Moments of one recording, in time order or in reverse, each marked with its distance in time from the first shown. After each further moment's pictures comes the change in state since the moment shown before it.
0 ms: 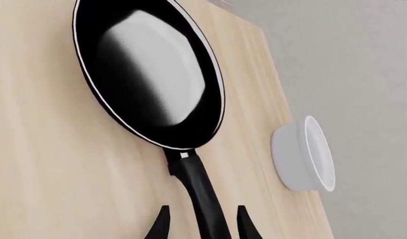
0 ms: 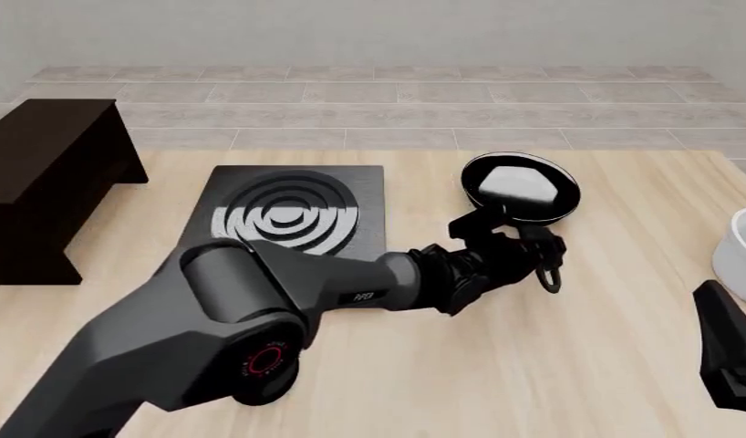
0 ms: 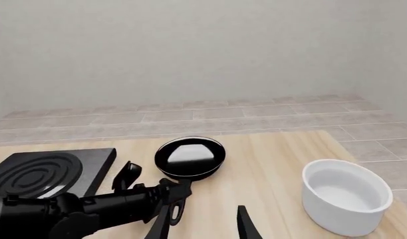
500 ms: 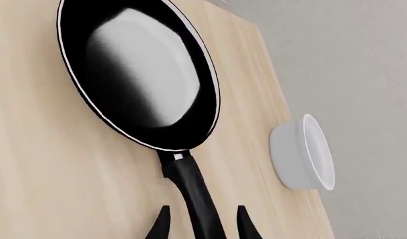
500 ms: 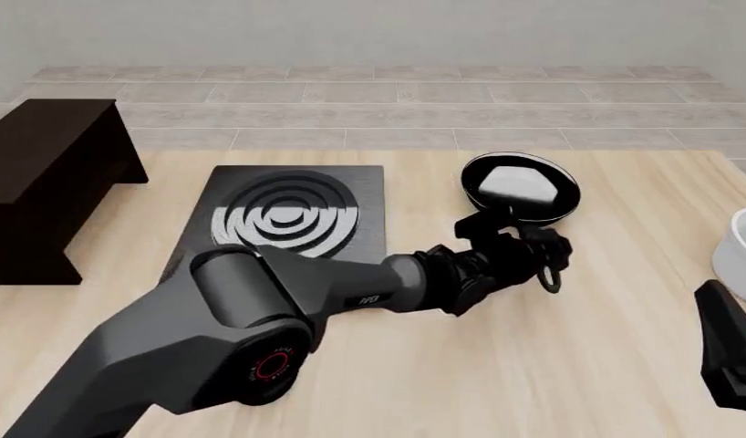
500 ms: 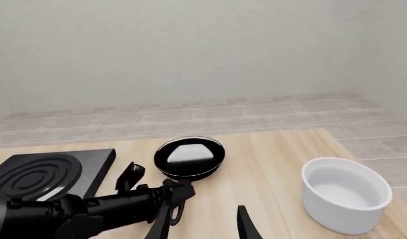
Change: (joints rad) left arm -0.008 0.025 -0.047 0.014 0.009; right arm -0.007 -0.001 0.000 0.002 0.010
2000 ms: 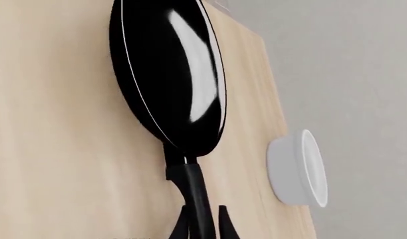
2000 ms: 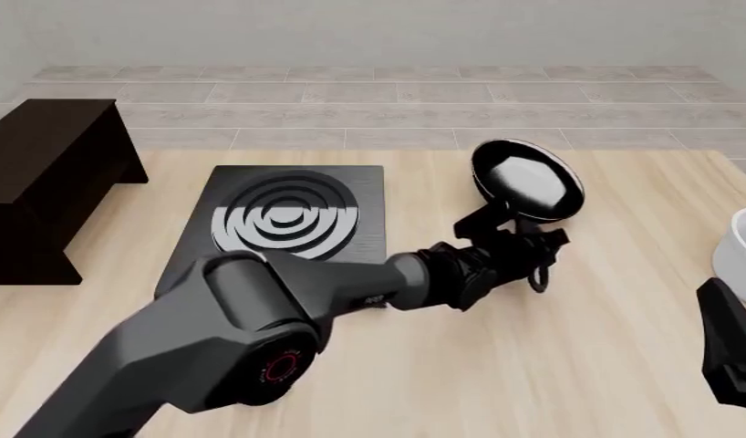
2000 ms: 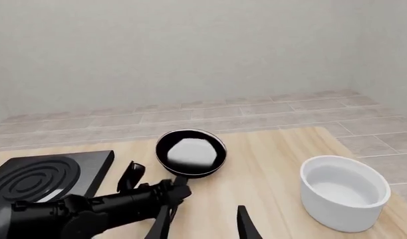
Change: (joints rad) left arm 0.006 0.043 -0.083 0.039 -0.028; right arm -0.011 0.013 0.000 -0.011 0.012
